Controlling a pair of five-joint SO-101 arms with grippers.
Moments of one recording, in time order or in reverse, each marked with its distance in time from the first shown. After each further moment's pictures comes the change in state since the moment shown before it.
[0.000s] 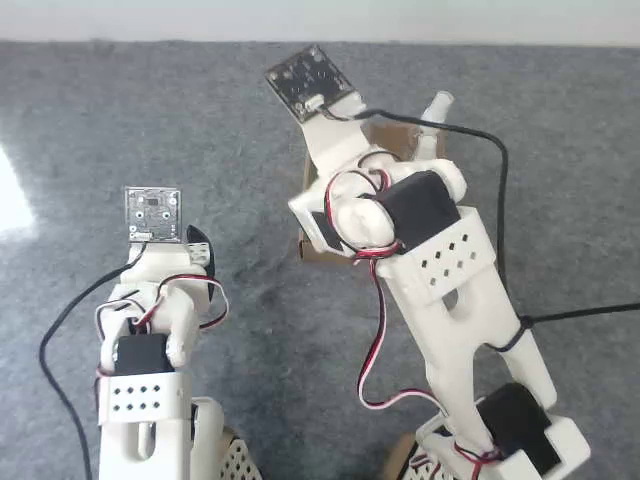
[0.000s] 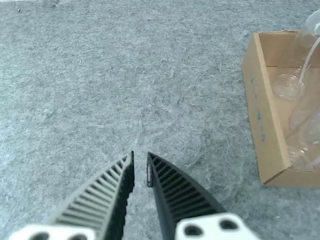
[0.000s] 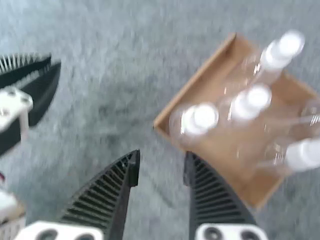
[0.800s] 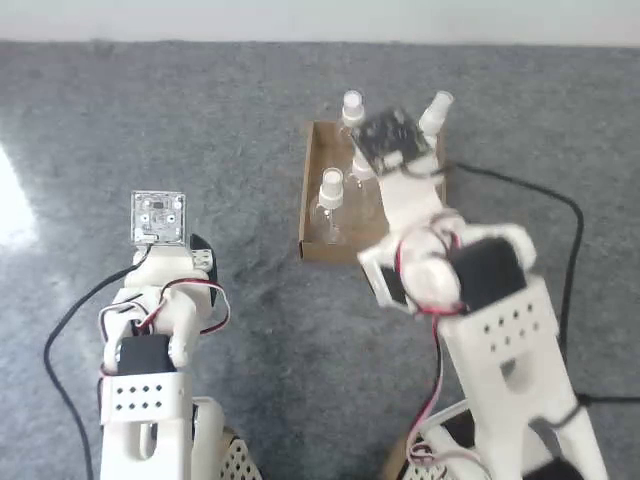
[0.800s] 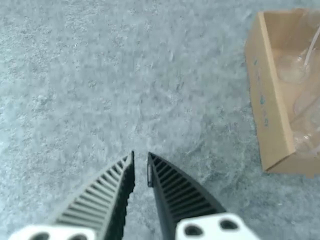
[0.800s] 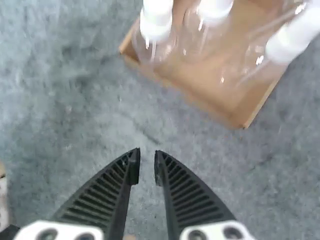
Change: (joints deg) left arm 0.0 0.0 2.2 0.5 0.0; right arm 8.4 -26.6 34.5 -2.2 0.0
